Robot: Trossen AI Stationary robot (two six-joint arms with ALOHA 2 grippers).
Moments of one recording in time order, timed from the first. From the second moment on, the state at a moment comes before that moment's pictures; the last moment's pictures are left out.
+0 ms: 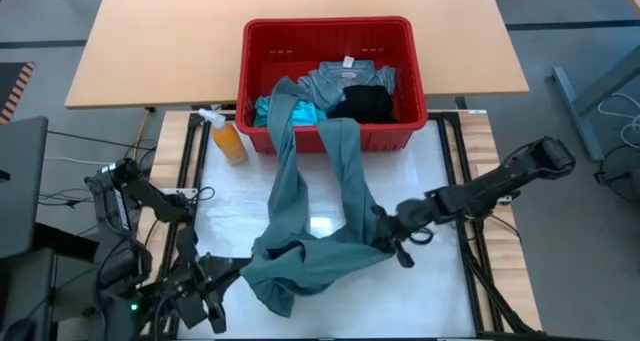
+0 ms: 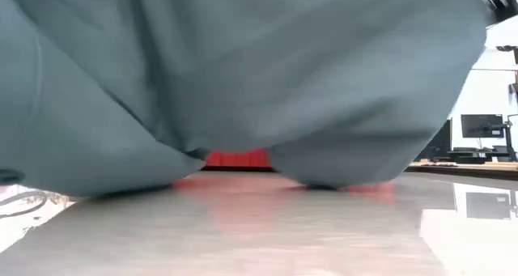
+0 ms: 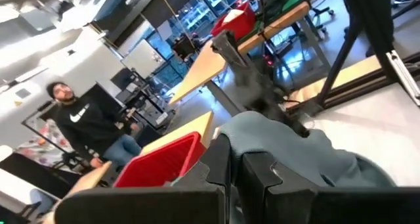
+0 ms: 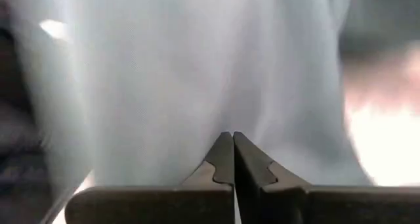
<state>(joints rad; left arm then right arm) -1.03 1.56 1.75 -0.39 -1.42 0.42 0.30 1.18 0.58 0.20 -0.16 0.13</state>
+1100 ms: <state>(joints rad) -1.04 1.54 1.75 -0.43 -1.38 0.34 -0.12 1.60 0.62 0.09 0.33 0.33</state>
